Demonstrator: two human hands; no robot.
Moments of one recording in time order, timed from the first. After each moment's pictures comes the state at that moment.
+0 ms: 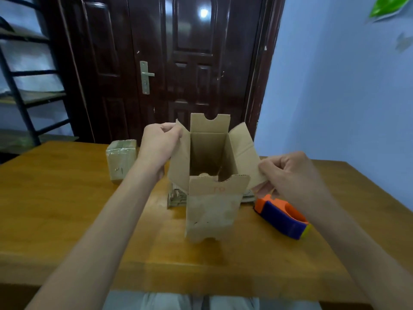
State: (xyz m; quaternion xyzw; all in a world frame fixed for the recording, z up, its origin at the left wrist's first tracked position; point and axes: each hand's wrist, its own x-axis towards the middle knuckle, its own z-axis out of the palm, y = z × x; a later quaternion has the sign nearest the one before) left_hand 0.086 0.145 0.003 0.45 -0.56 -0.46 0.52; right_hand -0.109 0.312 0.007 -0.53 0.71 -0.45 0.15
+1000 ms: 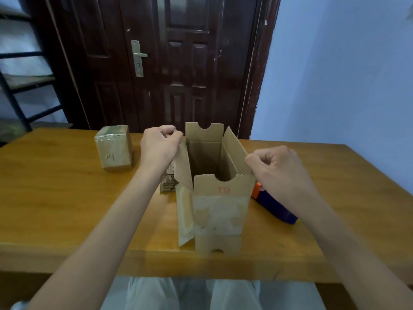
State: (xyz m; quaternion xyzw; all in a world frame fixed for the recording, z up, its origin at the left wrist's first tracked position) left_hand 0.059 0.139 -0.043 0.51 -0.58 -0.37 0.51; right_hand -0.120 0.301 -0.024 -0.57 0.72 -0.39 0.07
